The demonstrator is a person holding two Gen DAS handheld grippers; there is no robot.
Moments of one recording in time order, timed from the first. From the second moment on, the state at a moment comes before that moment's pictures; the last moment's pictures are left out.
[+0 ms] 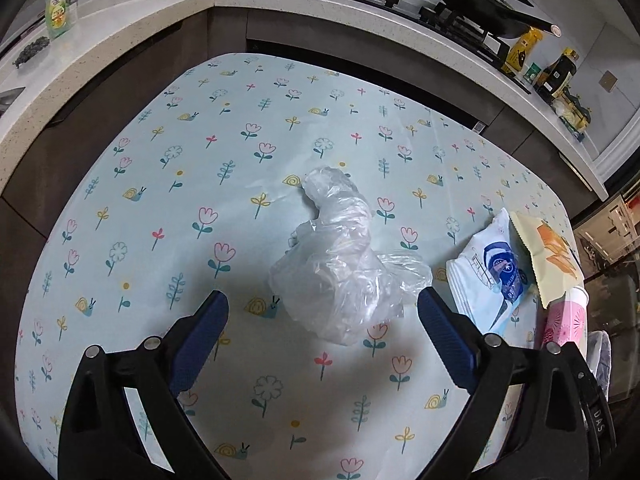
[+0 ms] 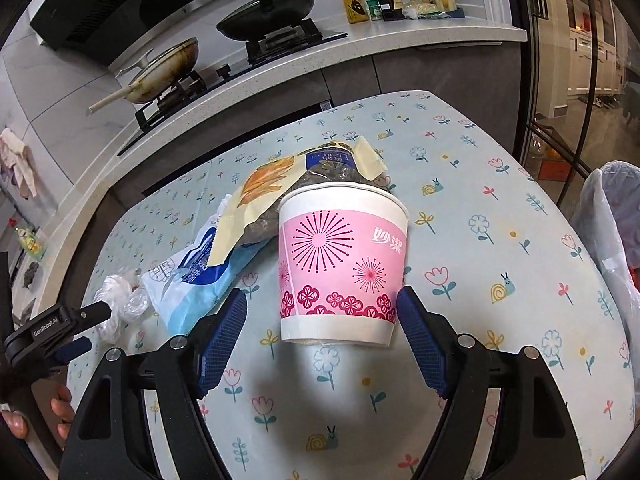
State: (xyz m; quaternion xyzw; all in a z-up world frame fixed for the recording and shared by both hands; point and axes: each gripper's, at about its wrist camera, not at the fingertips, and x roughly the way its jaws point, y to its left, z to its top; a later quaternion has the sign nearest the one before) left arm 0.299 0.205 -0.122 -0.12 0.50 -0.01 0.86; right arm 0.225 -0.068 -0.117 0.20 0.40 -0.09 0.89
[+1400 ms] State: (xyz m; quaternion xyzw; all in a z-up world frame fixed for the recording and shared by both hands) left arm 0.201 0.106 -0.056 -0.06 0.47 -0.08 0.88; right arm 0.113 -0.102 -0.061 0.23 0.35 -0.06 0.91
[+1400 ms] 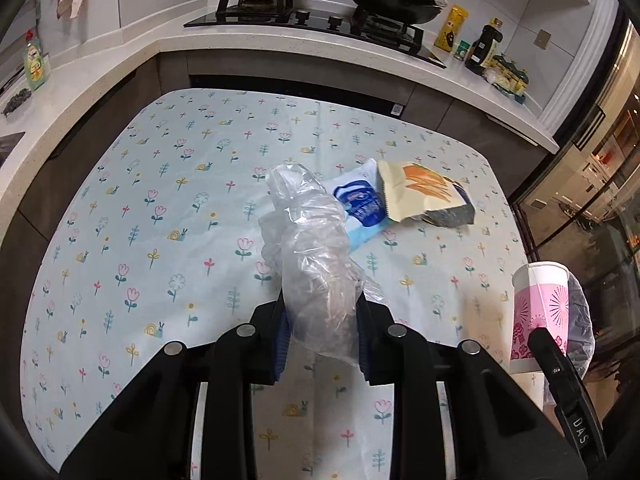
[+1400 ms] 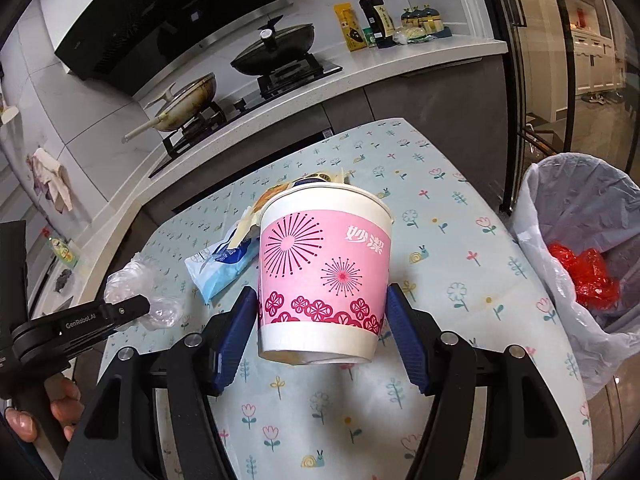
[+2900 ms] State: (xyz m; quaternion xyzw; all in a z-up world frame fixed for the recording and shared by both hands) left arm 0.099 -0.225 -0.038 0.09 0.46 -0.32 0.82; right arm -0.040 -0.319 -0.068 0.31 0.30 -0.25 0.87
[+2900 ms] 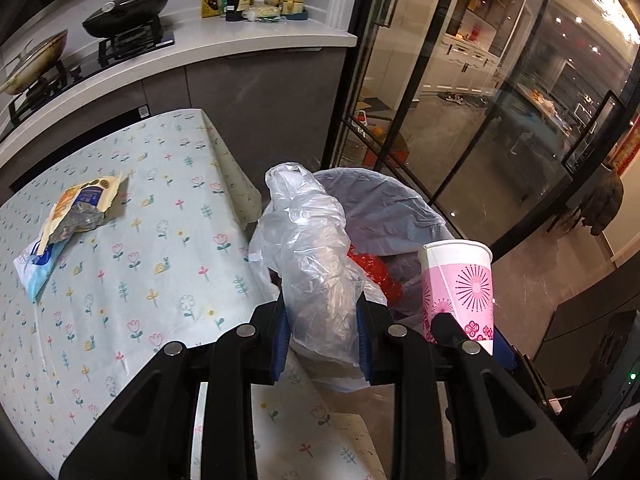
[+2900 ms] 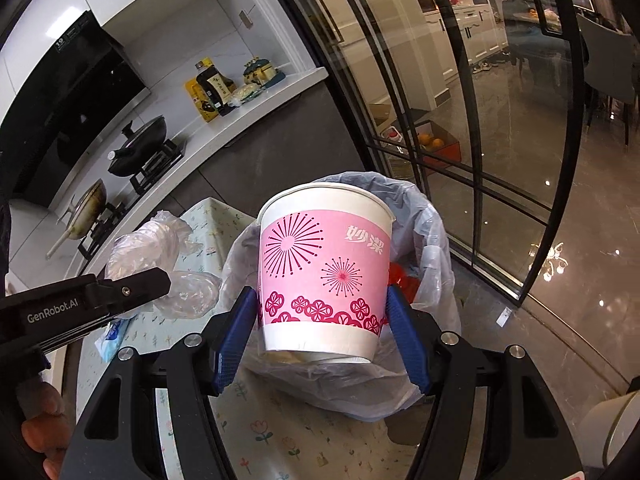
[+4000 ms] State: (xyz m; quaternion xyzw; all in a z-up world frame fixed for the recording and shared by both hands) left arm 0.145 -0.201 -0.032 0.04 0.47 -0.31 0.83; right arm 0.017 -0.317 -0.079 0.30 0.32 -0.24 0.87
